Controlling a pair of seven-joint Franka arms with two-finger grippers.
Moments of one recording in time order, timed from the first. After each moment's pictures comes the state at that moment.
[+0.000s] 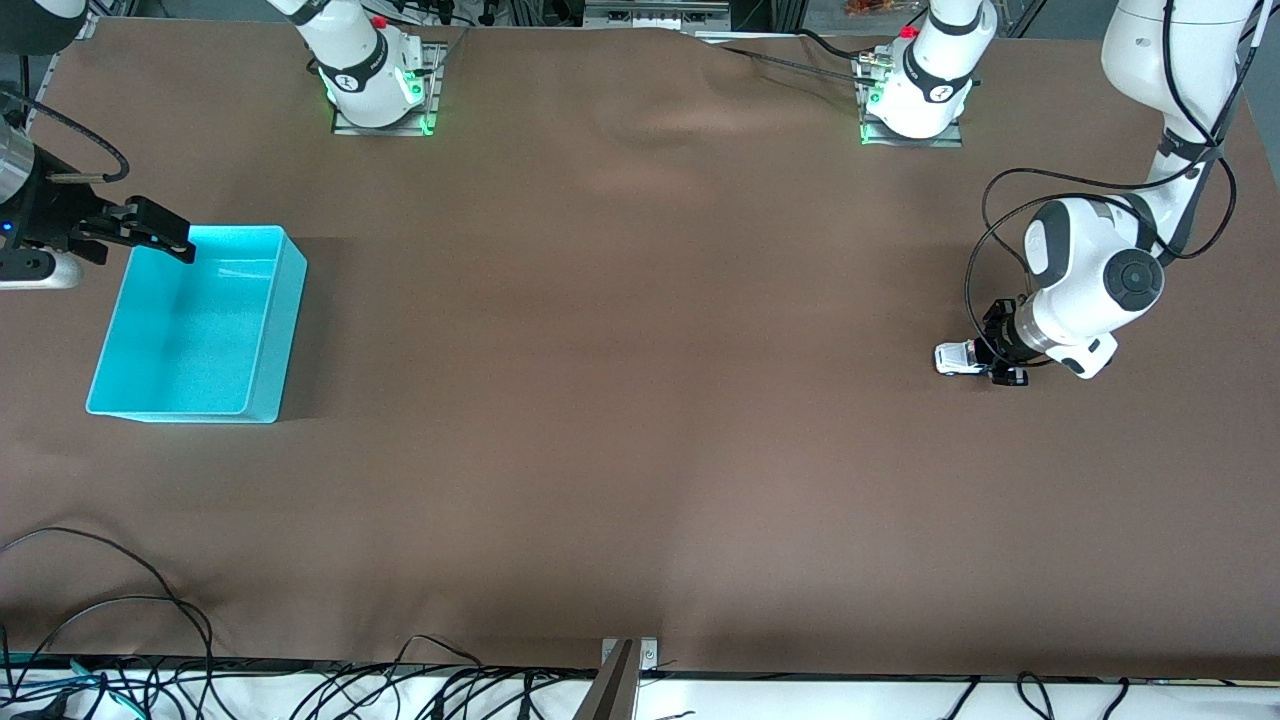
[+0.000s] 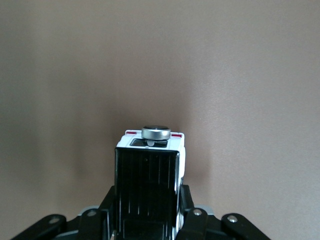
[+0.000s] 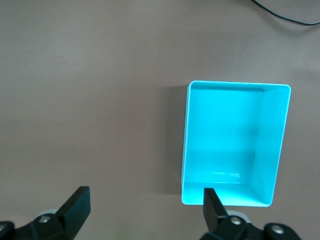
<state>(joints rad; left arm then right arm) 0.08 0.37 0.01 -2.24 0.00 2.55 -1.52 -0.02 0.05 0.04 -1.58 -0.02 1.58 -0.01</state>
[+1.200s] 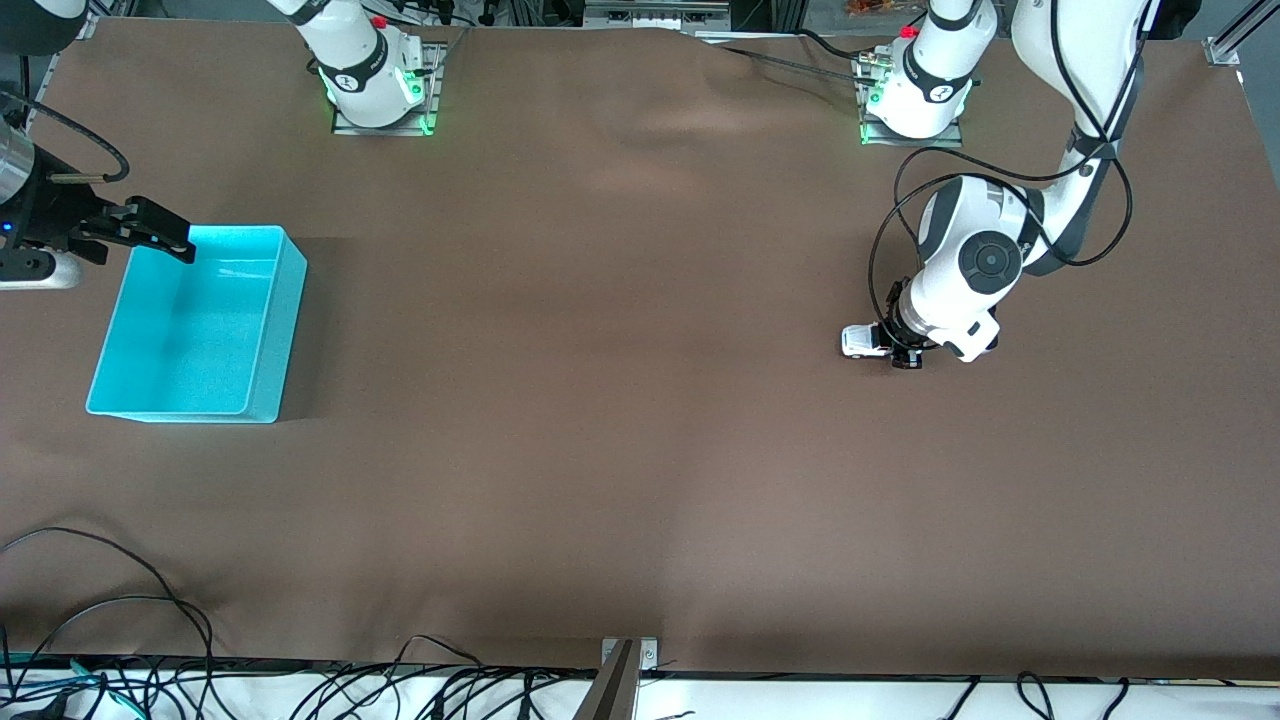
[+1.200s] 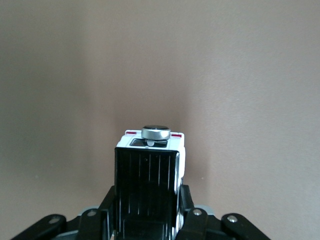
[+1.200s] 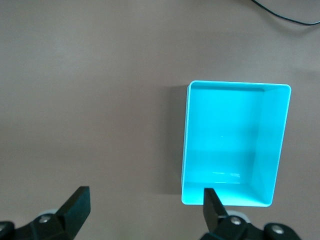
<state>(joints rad) -0.21 0.33 -0.02 -2.25 0.00 2.47 -1.83 -0.02 0.05 0.04 -1.58 -0.02 1.58 -0.01</state>
